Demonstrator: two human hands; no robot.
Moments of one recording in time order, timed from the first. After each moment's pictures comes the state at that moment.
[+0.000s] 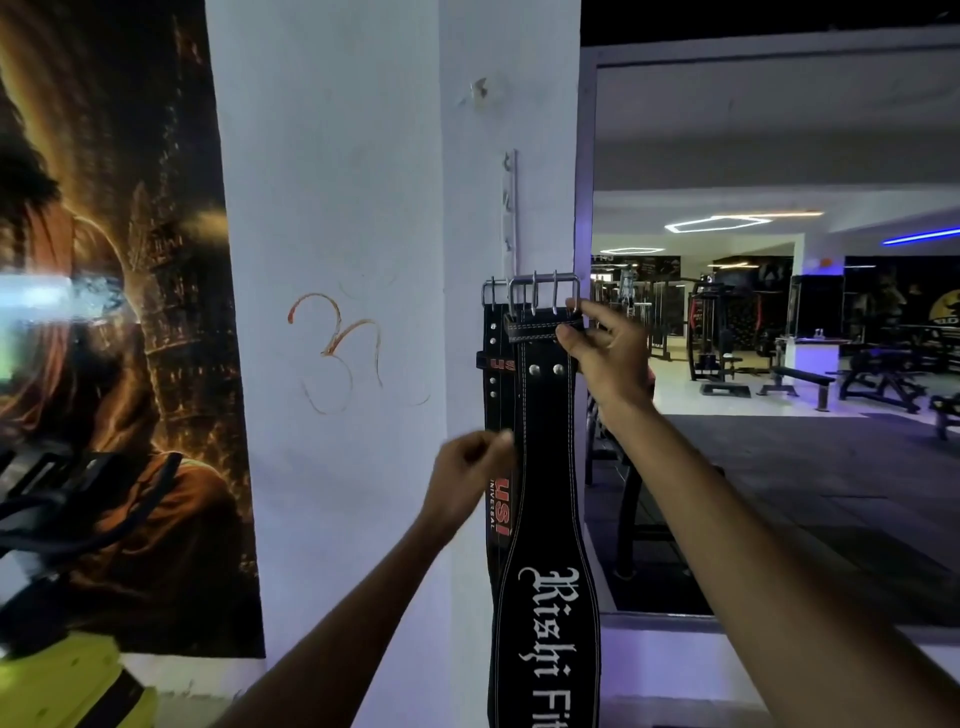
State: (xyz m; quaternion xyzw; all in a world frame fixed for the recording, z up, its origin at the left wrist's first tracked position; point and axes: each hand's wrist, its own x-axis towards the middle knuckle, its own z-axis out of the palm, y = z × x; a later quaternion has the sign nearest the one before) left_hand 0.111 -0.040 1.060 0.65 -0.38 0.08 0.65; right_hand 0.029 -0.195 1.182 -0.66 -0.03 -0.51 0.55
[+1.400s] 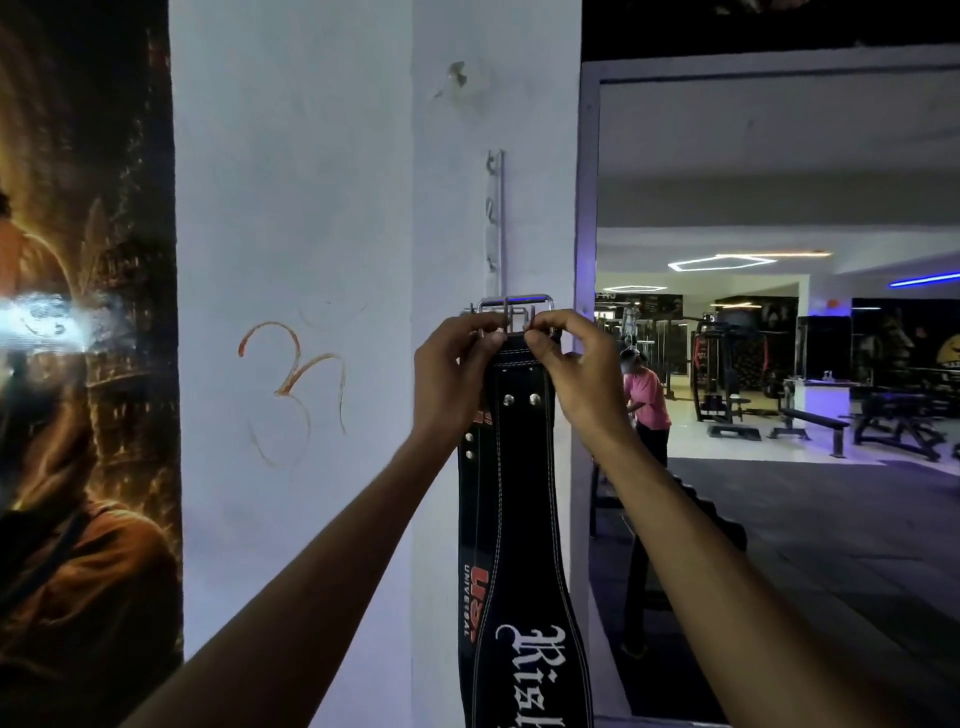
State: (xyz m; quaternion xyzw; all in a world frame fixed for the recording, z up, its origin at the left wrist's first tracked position) left_hand 0.238 -0.145 1.197 0.56 -0.41 0.33 0.64; right_hand 0.184 -0.282 1.205 -0.69 -0.17 -0.56 0.43
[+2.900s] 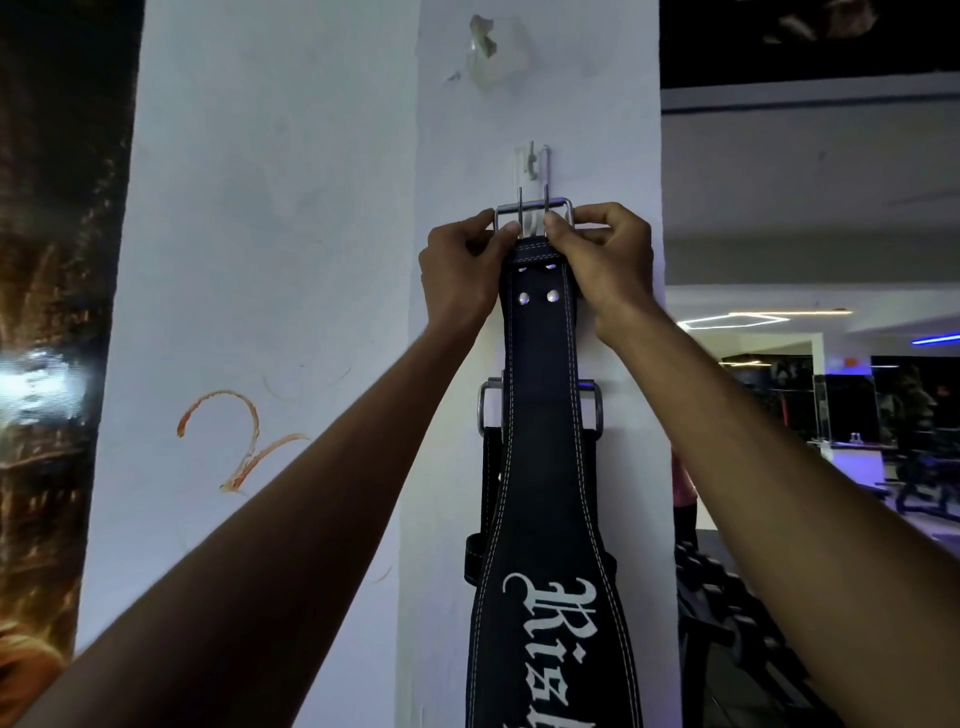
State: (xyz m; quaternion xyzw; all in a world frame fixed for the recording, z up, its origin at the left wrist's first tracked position) left_hand 0.446 -0.209 1.377 0.54 -0.36 0.39 0.65; right_hand 0.392 -0.330 1.388 -0.62 -0.10 -0.60 0.49
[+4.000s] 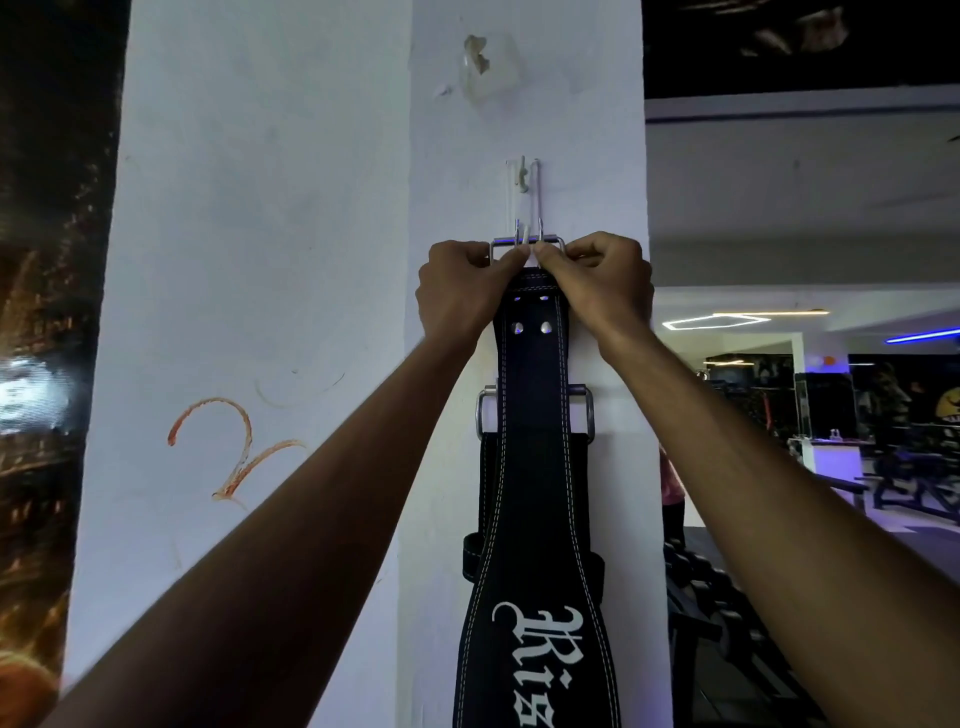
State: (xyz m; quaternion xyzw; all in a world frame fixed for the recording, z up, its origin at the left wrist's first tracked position) left_hand 0.440 -0.210 1.378 0.60 -0.31 0.35 0.65; right_hand 0.374 -0.325 1.375 -0.67 0.00 -0.63 0.39
